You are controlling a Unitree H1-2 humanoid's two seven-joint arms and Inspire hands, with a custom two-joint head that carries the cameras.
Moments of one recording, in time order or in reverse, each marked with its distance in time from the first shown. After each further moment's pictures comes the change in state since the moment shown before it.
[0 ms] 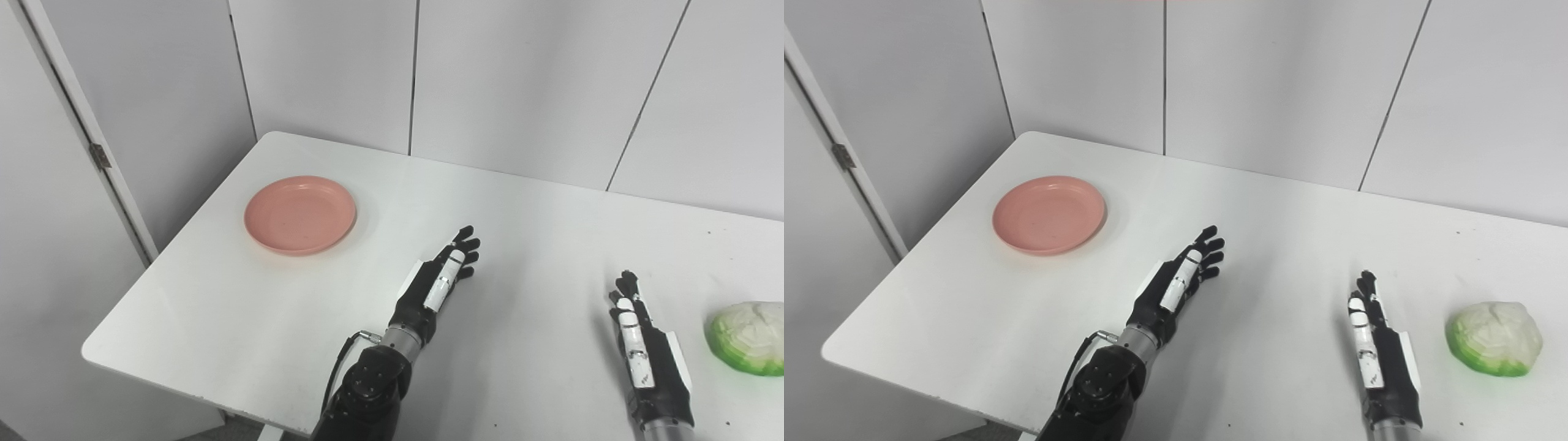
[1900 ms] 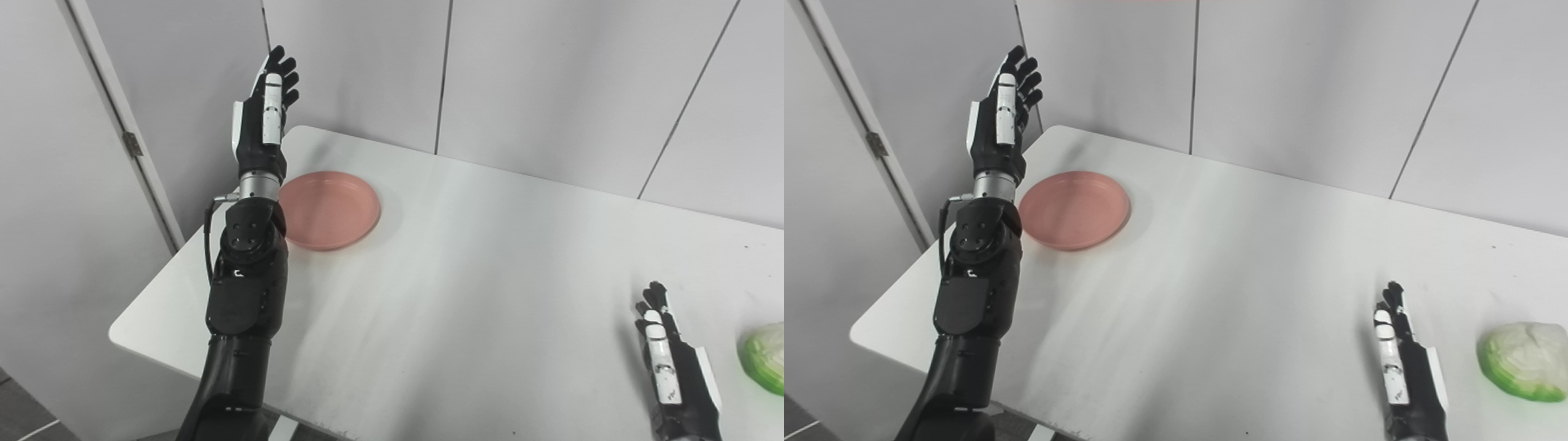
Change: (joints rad) left arm -0.257 0.352 0.452 -0.098 -0.093 0.056 0.177; right arm 0.005 -0.004 -0.006 -0.013 0.012 0.001 0.011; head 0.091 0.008
